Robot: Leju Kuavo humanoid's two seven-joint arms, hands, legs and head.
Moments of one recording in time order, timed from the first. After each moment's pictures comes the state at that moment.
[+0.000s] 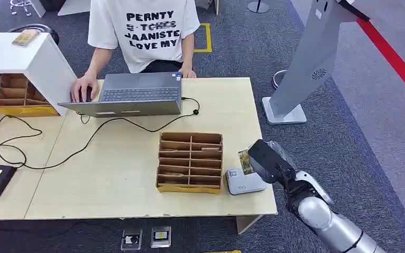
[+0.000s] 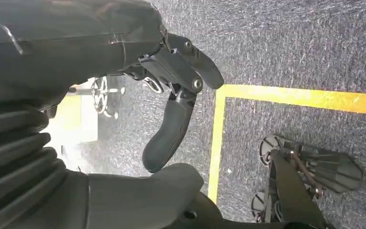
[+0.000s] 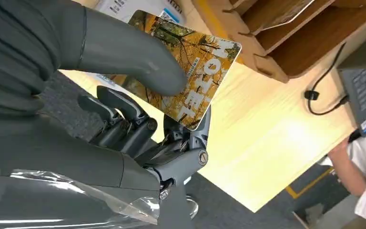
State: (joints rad) left arm -0.09 0.03 -0.80 -0.19 0.92 0.36 0.33; right arm -0.44 -0.48 0.75 -1.52 0.14 -0.26 0.29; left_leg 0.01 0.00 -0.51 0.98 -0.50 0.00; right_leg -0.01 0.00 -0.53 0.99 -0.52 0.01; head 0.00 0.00
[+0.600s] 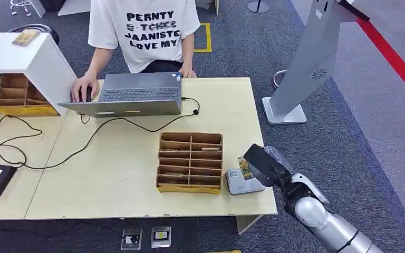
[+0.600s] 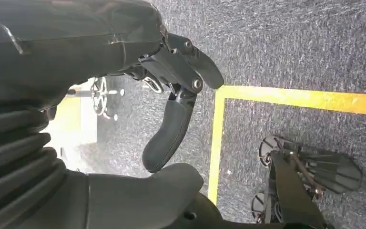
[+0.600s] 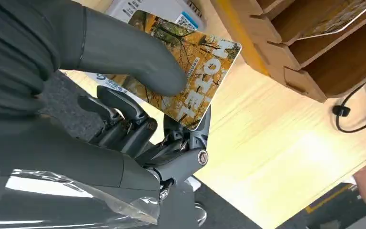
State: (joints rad) left arm -0.09 0.03 -0.81 -0.19 0.92 0.36 0.33; right arm -0.45 -0.47 0.77 -1.44 0.15 -0.23 0.28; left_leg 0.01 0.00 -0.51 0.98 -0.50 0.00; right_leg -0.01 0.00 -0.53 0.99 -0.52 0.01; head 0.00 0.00
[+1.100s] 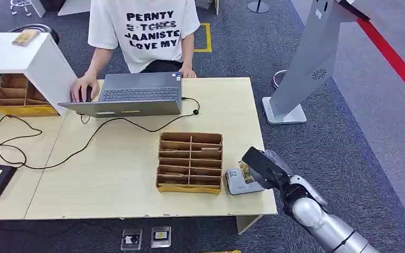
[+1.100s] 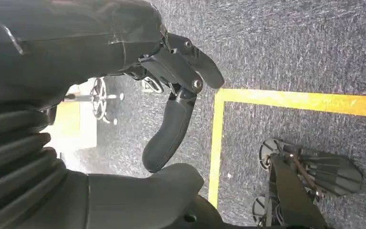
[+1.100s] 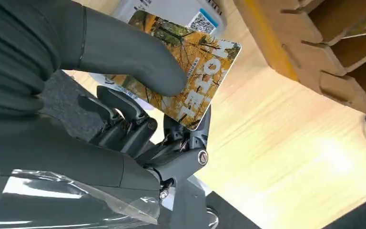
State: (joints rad) left arm -0.09 0.03 -0.83 -0.19 0.92 0.36 0.33; right arm -0.45 -0.45 0.77 -1.37 0.17 -0.21 0.28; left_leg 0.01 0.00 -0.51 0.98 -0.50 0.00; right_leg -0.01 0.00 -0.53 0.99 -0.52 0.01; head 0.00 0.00
